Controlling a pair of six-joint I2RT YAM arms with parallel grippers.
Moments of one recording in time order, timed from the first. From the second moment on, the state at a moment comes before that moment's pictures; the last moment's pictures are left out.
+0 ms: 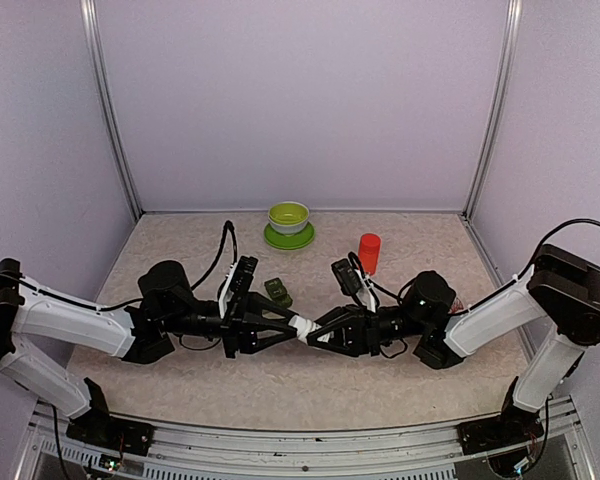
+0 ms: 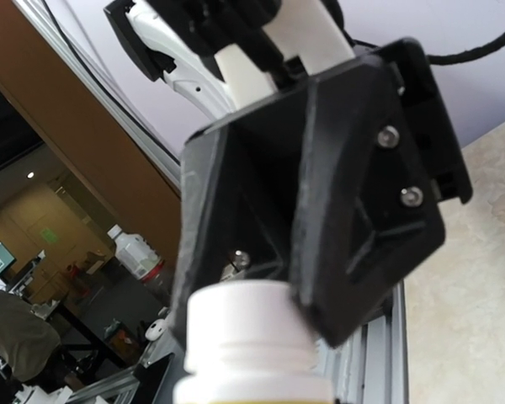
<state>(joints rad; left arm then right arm) -0.95 1.40 0.54 0.93 0.70 -0.23 0.96 1.67 0.56 1.34 -0.86 0.84</state>
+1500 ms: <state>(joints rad) -1.01 1.44 0.65 0.84 0.42 -0.59 1.02 1.51 0.60 0.88 -0.58 0.38</state>
